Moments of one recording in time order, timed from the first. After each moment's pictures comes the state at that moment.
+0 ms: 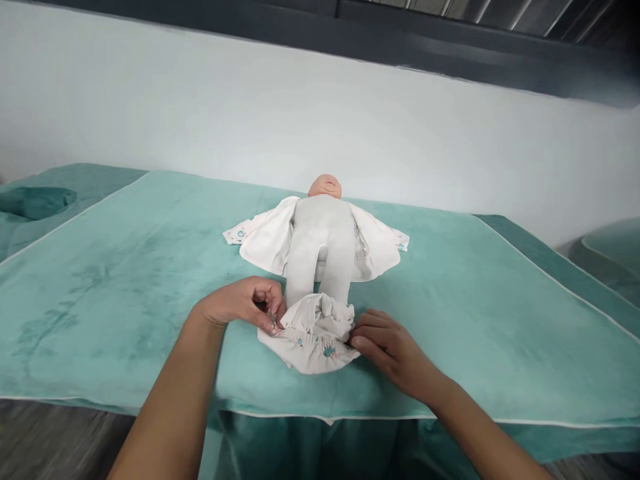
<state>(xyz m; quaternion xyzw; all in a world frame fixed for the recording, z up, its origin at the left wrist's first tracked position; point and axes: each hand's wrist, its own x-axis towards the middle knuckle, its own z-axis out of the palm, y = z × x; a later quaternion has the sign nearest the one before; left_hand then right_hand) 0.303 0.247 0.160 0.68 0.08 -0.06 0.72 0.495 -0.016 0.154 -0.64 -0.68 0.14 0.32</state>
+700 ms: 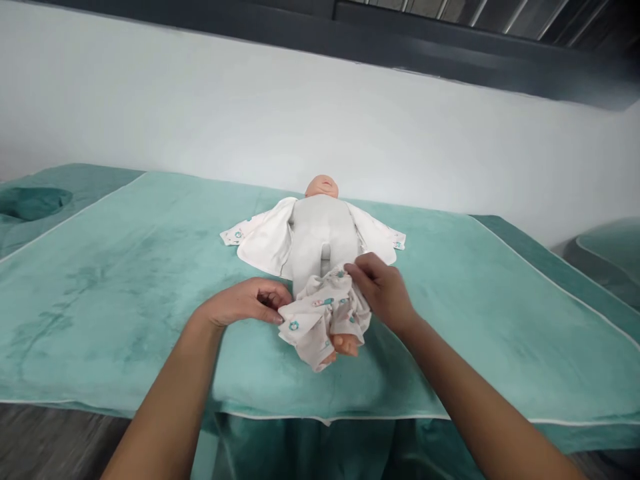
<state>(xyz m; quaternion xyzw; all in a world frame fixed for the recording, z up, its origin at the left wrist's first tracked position) 0.313 0.243 0.161 0.75 0.08 -0.05 0.66 0.528 0.046 0.166 -0.74 -0.50 0.00 0.45</state>
